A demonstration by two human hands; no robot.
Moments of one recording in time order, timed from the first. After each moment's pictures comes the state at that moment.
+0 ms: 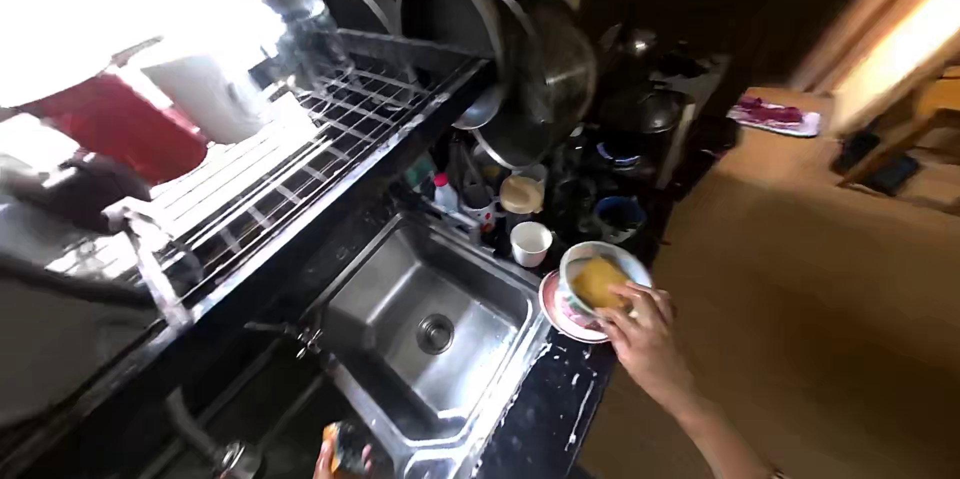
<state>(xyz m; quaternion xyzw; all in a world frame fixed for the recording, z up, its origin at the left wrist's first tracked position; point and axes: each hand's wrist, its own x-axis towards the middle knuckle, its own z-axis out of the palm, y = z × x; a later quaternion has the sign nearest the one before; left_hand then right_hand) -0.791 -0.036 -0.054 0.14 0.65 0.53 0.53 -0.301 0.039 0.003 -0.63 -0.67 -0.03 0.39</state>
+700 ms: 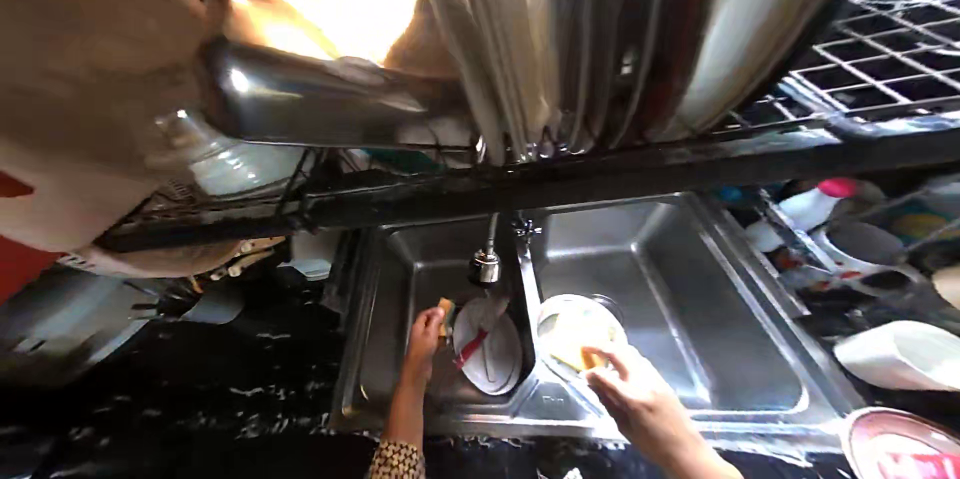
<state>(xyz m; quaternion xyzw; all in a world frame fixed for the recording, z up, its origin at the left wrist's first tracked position) -0.861 -0.123 -0.018 0.14 0.74 0.57 0.32 -0.553 0.024 0.015 -0.19 -0.92 0.19 0.28</state>
